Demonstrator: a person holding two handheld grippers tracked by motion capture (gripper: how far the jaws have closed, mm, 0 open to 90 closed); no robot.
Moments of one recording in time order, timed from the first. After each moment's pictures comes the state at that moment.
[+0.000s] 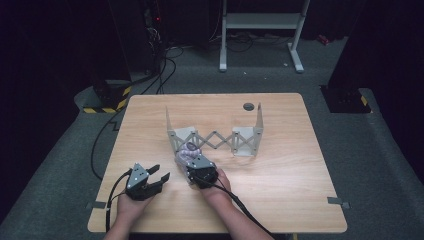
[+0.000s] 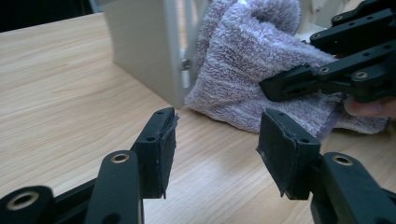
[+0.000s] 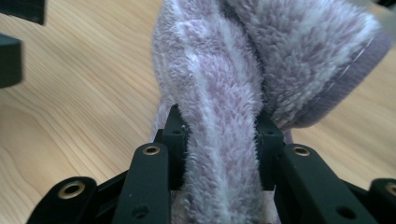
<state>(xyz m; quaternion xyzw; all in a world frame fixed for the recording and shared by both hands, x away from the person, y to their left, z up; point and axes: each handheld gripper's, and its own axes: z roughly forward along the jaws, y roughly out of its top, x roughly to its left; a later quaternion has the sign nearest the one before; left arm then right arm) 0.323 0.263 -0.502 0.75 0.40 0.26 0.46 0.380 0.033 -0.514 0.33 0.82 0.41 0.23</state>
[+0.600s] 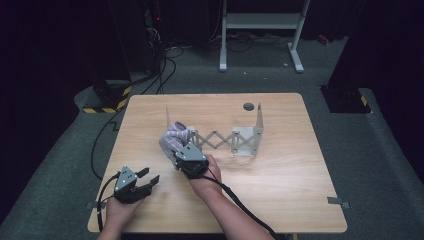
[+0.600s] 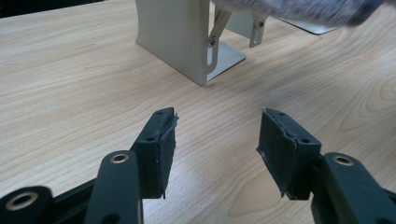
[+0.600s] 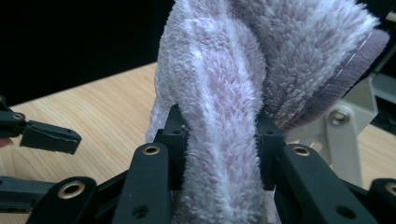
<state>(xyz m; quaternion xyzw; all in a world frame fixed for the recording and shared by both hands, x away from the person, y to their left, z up) 0.313 0.289 -0.505 0.75 0.42 0.25 0.45 0.374 0.057 -0.443 0.29 0.77 0.49 0.28</state>
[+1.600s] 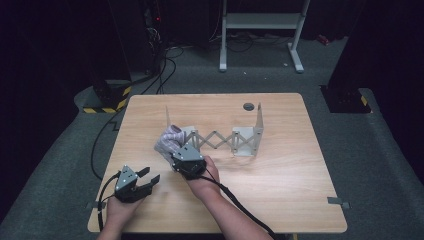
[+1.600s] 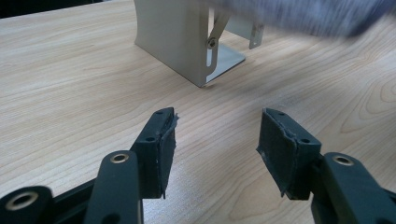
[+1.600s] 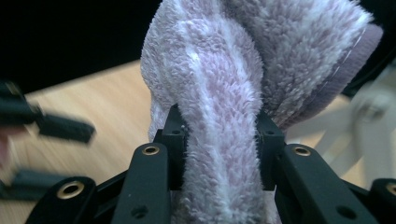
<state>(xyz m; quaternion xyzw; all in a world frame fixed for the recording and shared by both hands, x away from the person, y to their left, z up) 0.315 0.288 -0.505 0.75 0.42 0.25 0.45 0.373 0.063 -0.442 0.28 0.78 0.49 0.26</state>
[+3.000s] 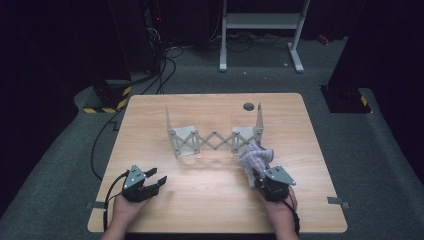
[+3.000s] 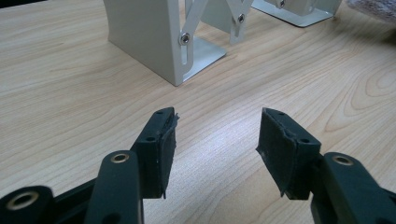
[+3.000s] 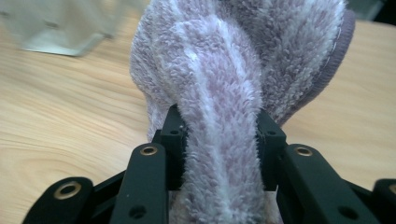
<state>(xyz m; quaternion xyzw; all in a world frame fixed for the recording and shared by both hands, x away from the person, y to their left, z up) 0.321 0.271 -0.508 0.76 0.40 0.23 0.45 0.334 -0.161 -0.489 0.47 0.72 0.40 0.31</state>
